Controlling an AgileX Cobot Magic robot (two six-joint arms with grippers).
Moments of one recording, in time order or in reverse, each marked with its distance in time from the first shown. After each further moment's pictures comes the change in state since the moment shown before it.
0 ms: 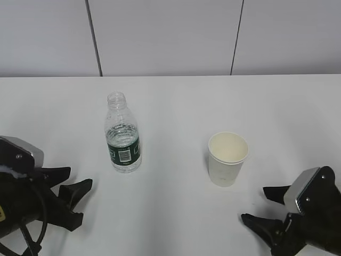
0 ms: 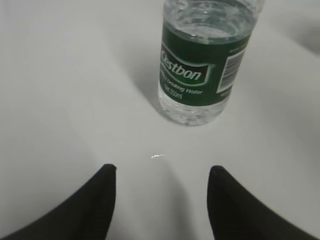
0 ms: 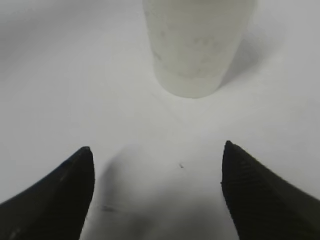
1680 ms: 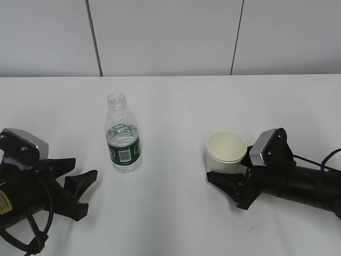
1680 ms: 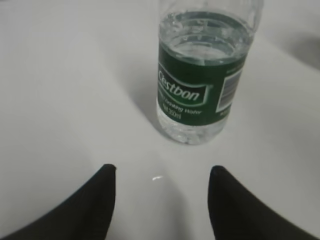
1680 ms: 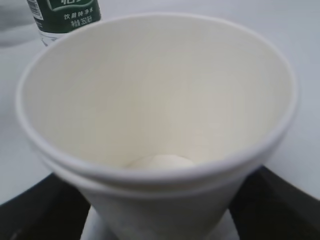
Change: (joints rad) left arm 0.000 0.005 -0.036 0.016 -0.004 0.006; right arm 0.019 0.207 -0.443 -0.253 -0.004 0.231
